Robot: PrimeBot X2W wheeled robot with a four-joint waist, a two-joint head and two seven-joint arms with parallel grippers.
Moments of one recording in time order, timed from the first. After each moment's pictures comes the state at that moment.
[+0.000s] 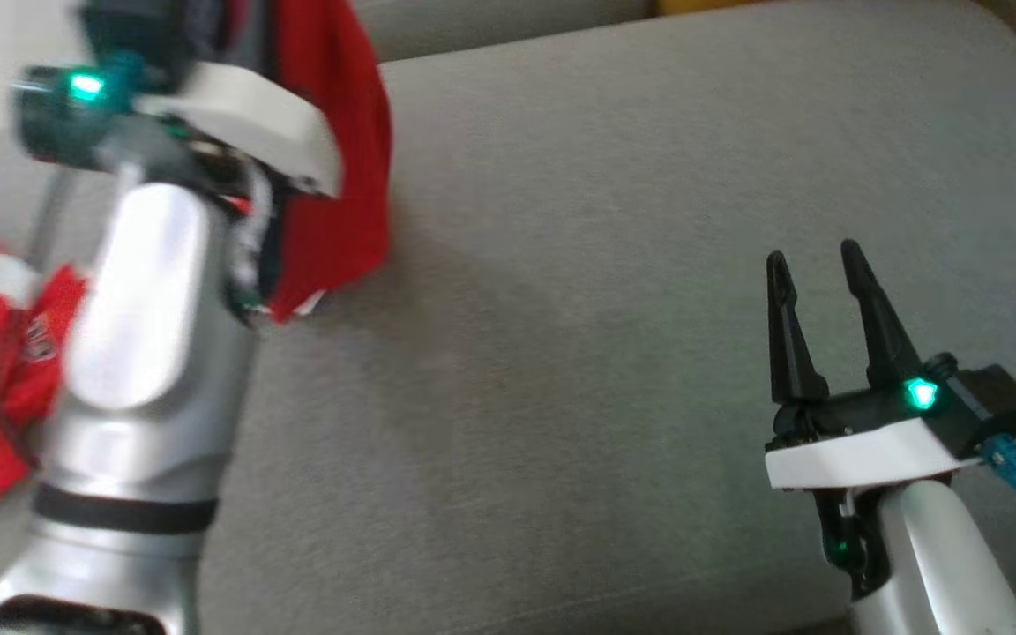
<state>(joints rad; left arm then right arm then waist) -0.77 0.12 -0.29 0.34 -0.19 0.12 -0.02 -0.14 -0.05 0.13 0.12 0.20 0.13 -0.25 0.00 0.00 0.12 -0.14</state>
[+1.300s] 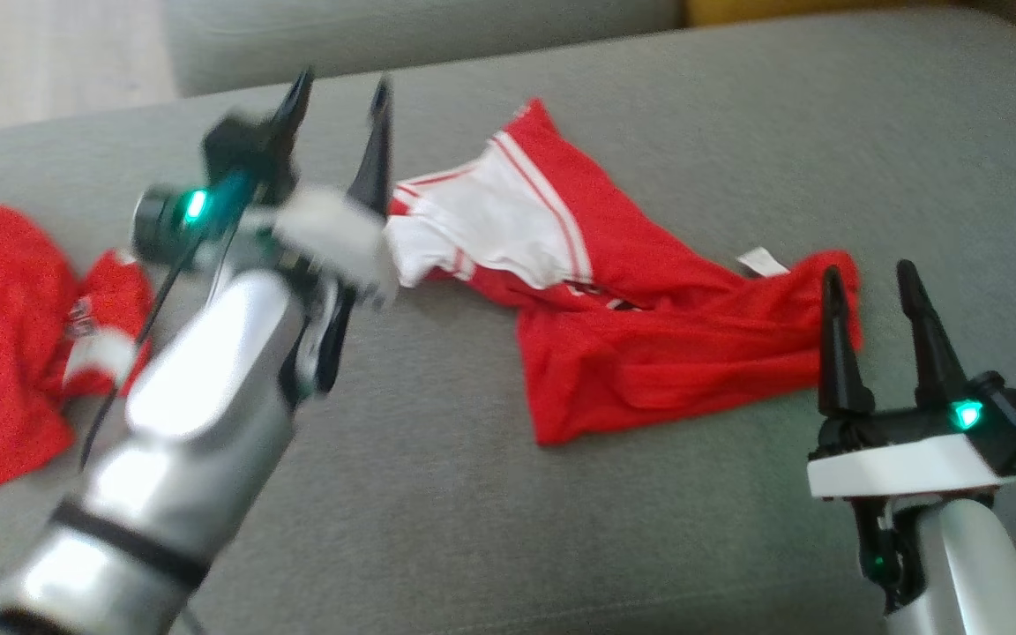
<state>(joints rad) -0.79 0.22 -0.77 0.53 -0.63 0.29 -0.25 -0.10 -0.05 0.03 0.12 0.19 0.13 -0.25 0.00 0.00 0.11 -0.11</state>
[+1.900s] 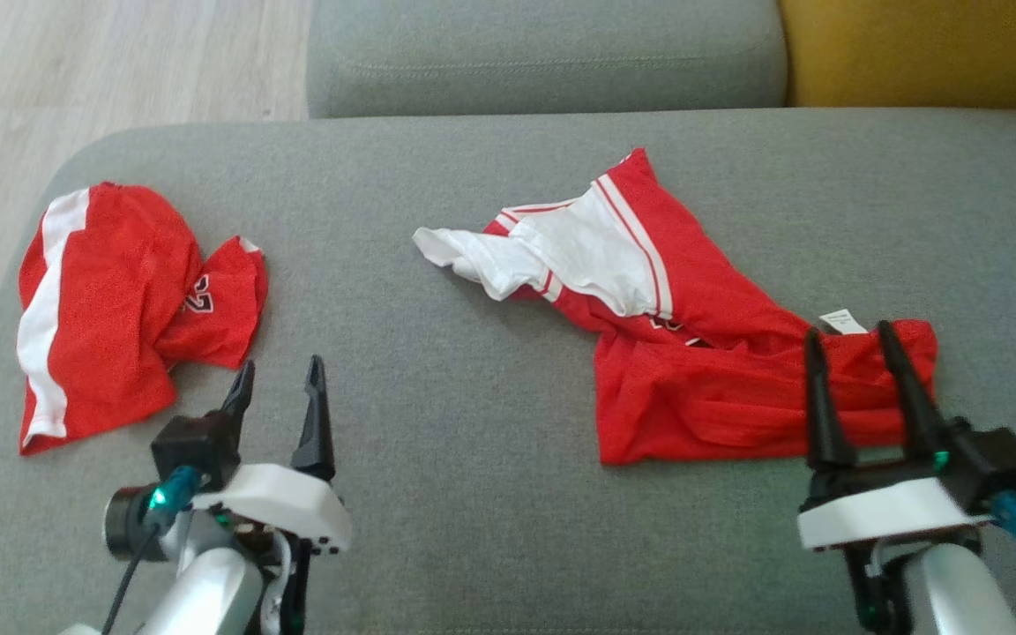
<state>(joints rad) -0.15 0.27 -0.51 0.24 -0.51 0.33 -0.25 -0.03 -0.04 0.02 0.17 0.13 0.13 -0.25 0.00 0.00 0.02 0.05</state>
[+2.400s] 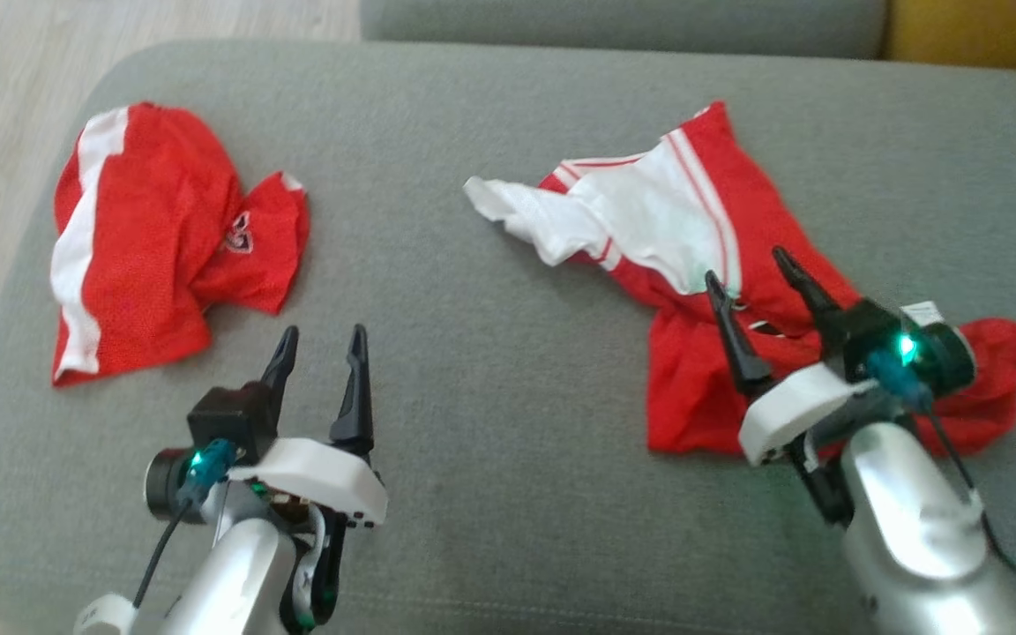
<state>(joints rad) -0.19 0.15 -0.44 0.28 -0.40 0.21 -0.25 -0.33 -0.09 0.19 0.45 -0.02 0.13 -0.16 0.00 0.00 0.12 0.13</state>
